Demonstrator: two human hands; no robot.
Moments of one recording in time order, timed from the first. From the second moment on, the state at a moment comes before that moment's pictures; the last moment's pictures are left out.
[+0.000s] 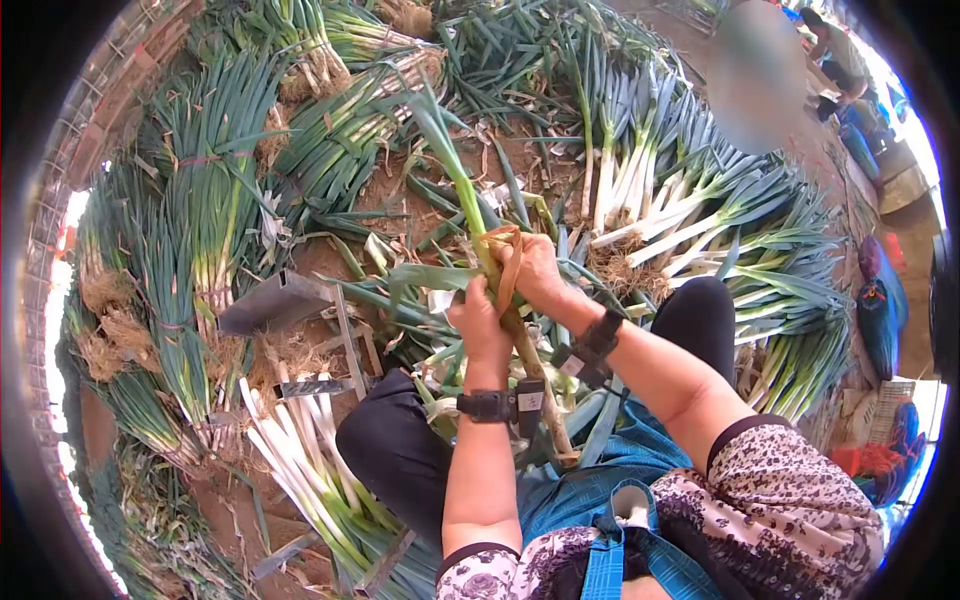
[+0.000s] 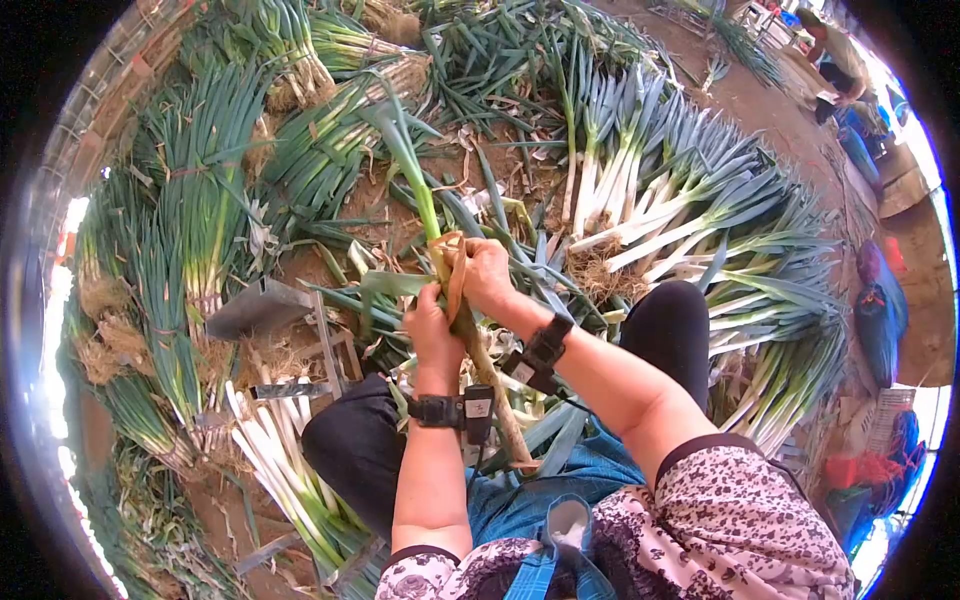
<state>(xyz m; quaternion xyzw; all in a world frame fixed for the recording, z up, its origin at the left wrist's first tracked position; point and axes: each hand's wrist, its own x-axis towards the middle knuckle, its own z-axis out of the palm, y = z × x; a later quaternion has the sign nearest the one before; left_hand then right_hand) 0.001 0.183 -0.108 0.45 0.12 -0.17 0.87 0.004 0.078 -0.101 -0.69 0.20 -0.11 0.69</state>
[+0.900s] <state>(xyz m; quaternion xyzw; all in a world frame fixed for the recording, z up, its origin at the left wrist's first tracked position) 0.003 0.188 -0.139 0.83 -0.35 0.08 0.43 -0.049 -0.034 -0.083 -0.91 -0.08 -0.16 0.38</state>
